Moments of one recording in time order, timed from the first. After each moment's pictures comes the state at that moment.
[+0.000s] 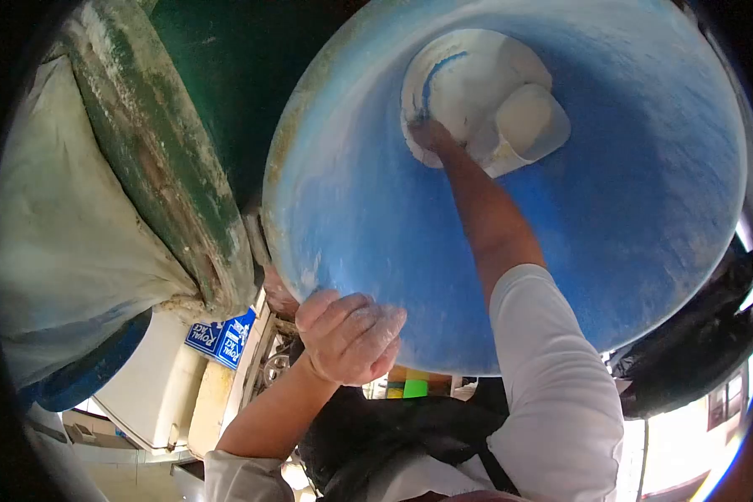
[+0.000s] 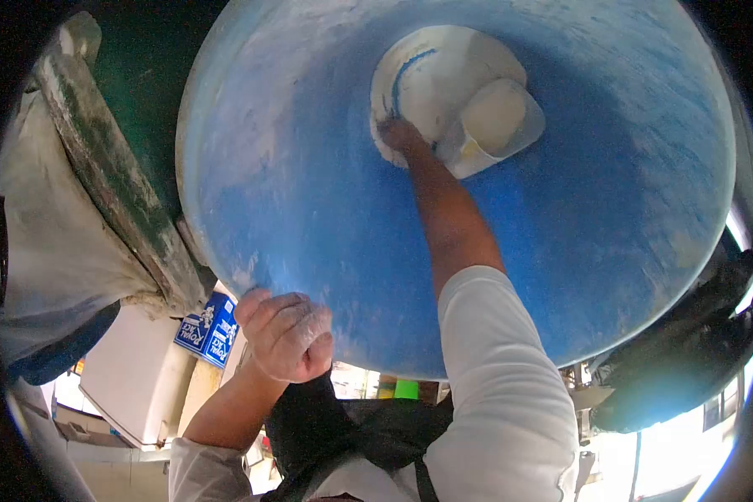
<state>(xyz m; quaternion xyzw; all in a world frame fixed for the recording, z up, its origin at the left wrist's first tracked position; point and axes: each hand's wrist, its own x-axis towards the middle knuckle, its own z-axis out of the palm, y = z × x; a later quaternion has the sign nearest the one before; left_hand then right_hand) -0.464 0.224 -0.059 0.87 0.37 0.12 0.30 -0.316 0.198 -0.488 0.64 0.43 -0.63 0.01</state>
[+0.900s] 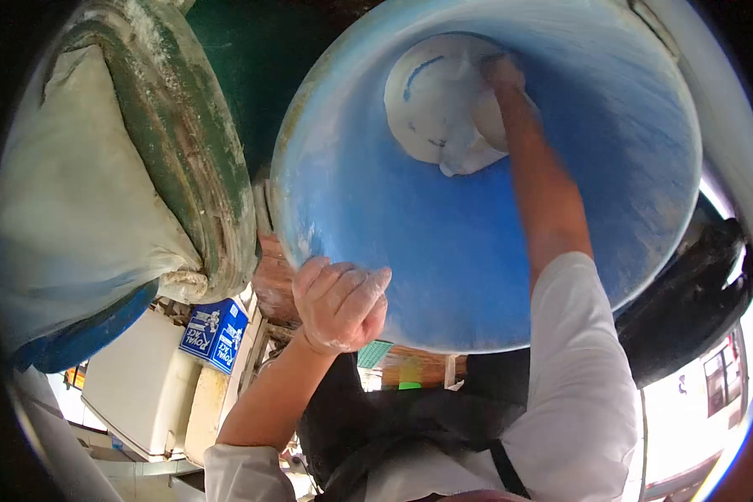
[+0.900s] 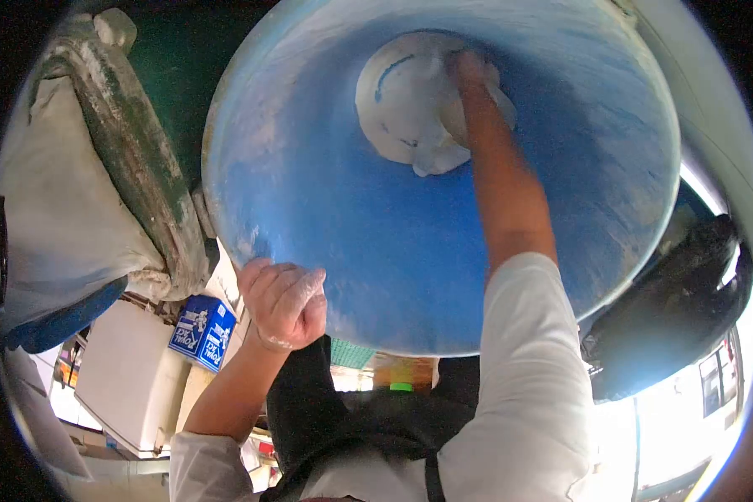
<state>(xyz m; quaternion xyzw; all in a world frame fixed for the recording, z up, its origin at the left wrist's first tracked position) -0.460 0.224 -0.059 0.87 0.38 0.14 0.28 -0.124 0.310 -0.397 0.76 0.46 -0.40 0.20</state>
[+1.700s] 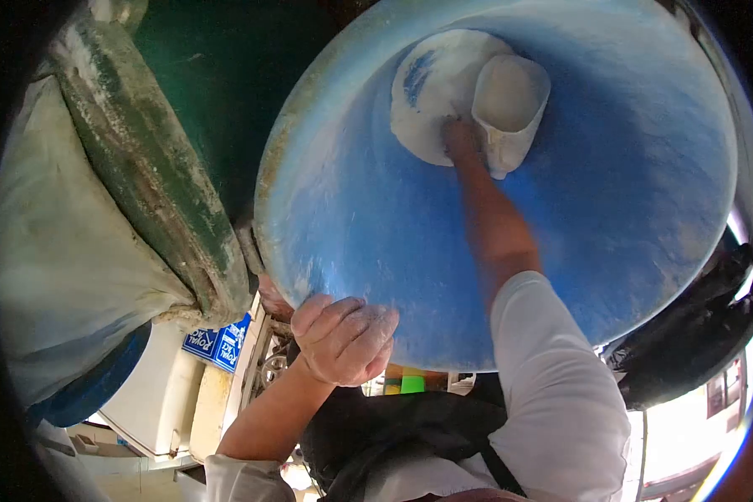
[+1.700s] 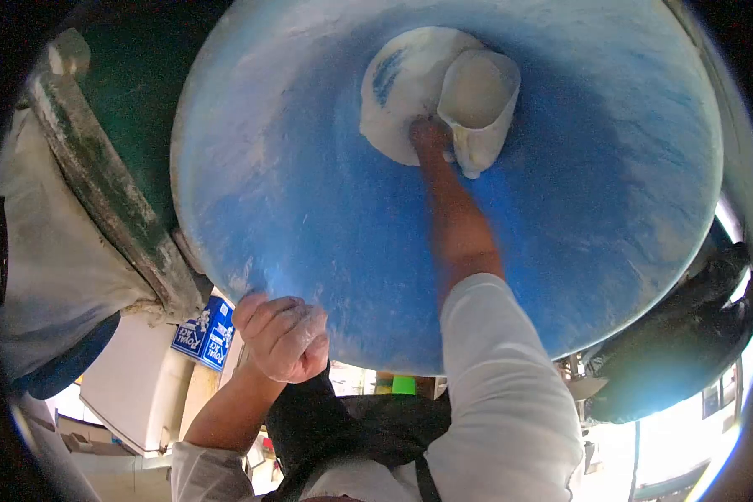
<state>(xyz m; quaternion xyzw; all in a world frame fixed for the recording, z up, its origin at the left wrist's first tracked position) -0.463 0.225 -0.059 0.87 0.37 0.12 0.29 -0.265 0.160 -0.511 0.76 0.36 -0.53 0.13</state>
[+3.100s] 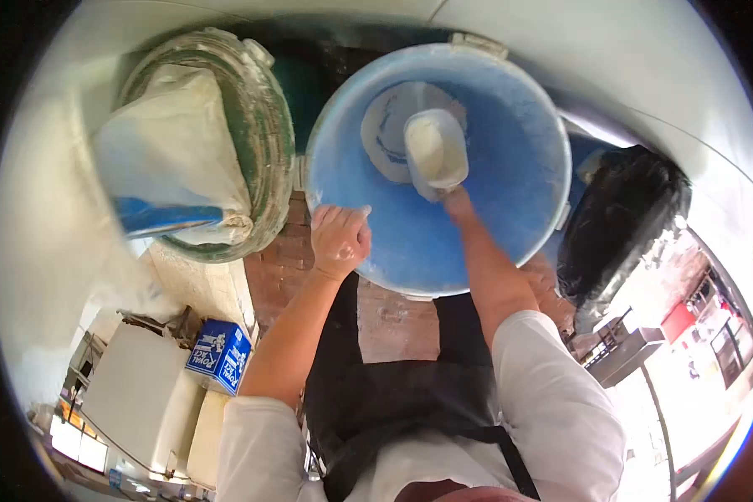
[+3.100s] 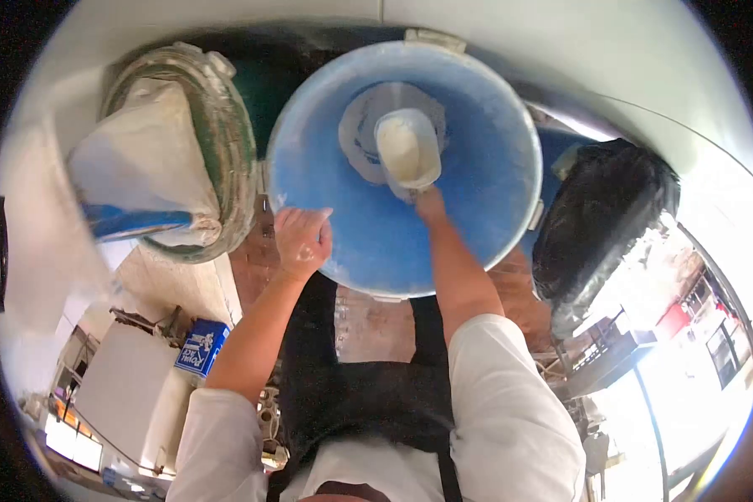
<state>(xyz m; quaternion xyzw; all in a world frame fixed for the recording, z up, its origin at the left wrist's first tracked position) -0.445 0.225 -0.042 0.88 0.38 0.16 0.22 -0.197 0.061 -0.283 0.80 0.21 -0.52 -0.20</state>
